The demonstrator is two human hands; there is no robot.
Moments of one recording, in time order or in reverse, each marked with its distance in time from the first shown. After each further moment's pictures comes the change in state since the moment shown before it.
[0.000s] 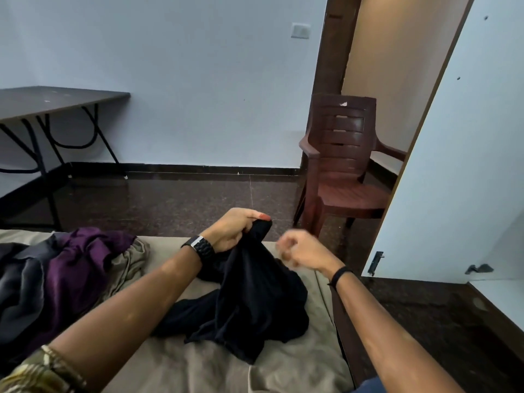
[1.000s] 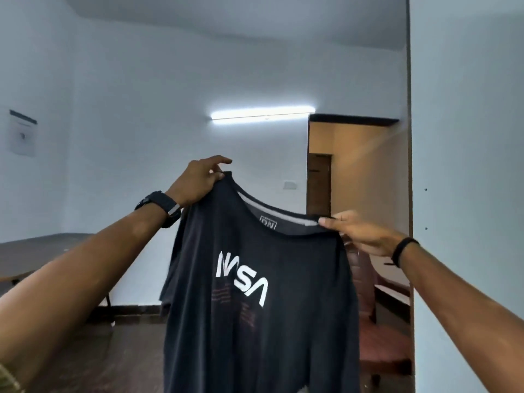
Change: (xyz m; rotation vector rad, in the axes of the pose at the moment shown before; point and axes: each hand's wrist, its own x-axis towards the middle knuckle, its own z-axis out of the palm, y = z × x) left_hand -0.062 0.362 -0.110 0.954 0.547 1.076; right_hand -0.027 -0.217 -0.226 0.173 0.253 -0.446
